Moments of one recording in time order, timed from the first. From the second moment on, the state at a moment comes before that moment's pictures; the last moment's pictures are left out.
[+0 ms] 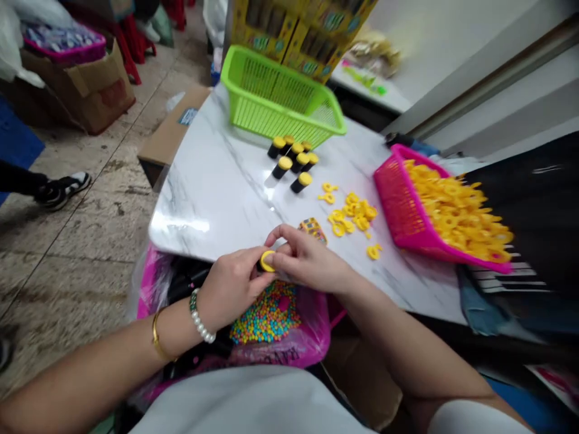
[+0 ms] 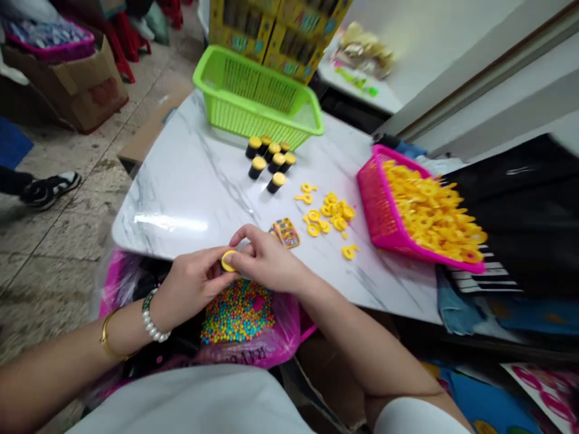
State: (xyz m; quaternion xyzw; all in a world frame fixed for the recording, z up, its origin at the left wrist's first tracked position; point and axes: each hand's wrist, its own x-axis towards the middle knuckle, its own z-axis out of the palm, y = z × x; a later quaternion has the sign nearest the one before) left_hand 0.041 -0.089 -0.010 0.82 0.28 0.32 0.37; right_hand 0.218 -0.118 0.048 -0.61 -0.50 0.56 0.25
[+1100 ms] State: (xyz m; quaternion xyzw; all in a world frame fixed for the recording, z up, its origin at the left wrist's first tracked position) left_hand 0.018 -0.096 -0.021 0.97 0.16 -0.19 0.06; right_hand 0.339 -0.134 0.032 -0.87 -0.50 0.00 0.00
